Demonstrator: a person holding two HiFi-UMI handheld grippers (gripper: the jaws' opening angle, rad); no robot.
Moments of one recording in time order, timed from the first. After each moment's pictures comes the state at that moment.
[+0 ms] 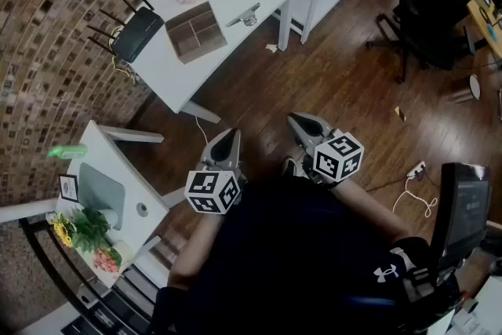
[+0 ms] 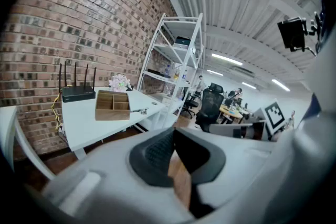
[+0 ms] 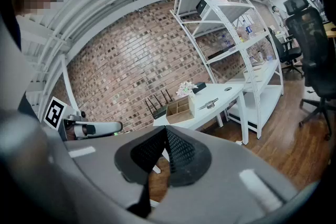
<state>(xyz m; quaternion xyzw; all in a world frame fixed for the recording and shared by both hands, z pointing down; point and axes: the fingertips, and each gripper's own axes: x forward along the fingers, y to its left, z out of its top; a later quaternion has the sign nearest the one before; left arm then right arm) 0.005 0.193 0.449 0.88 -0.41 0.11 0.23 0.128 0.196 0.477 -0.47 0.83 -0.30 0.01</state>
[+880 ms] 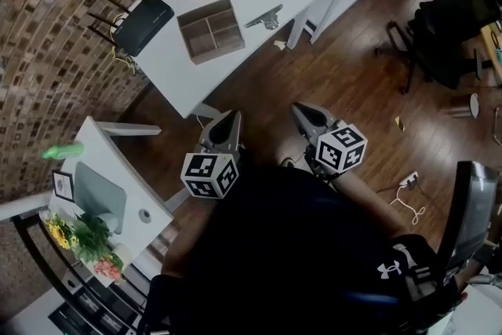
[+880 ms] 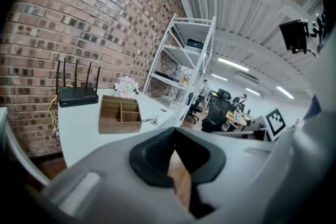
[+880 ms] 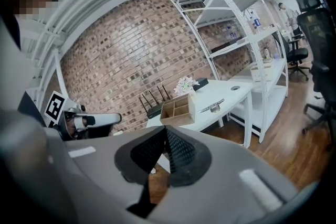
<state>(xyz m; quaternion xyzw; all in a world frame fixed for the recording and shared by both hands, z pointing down) -0.023 0.079 0.456 0.87 -0.41 0.09 0.25 0.105 0.092 0.494 -0.47 0.83 -0.30 -0.03</state>
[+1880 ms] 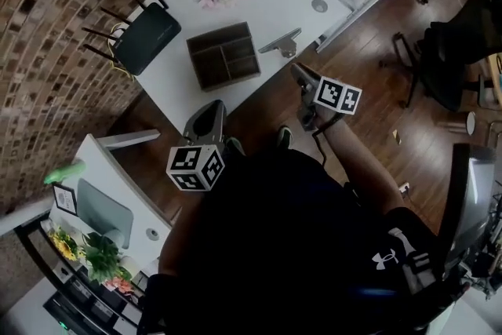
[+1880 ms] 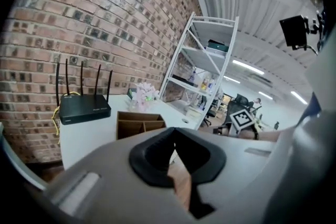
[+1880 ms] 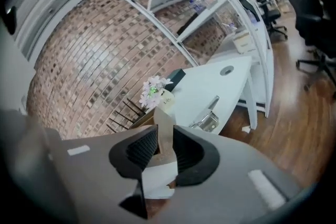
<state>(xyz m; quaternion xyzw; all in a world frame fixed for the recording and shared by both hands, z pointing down) -0.077 -0.082 0.455 0.84 -0.46 0.08 0.27 0.131 -0.152 0.560 -0.50 0.74 -0.46 0.02</state>
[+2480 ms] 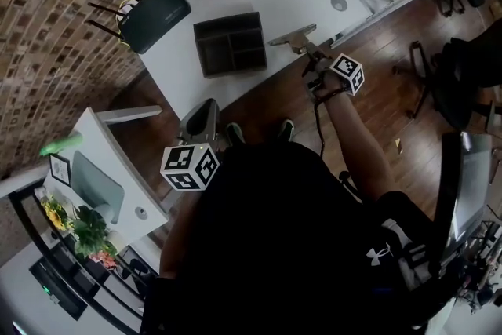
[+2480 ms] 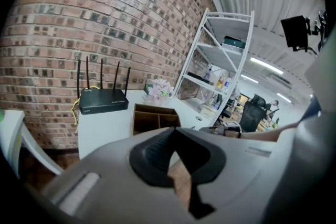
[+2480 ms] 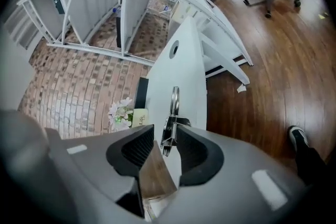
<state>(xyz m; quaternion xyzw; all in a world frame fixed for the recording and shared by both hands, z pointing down) -0.097 -0.073 0.473 0.79 -0.54 0.10 0.29 0.191 -0.214 0.688 -0.50 0.55 -0.65 0.17</state>
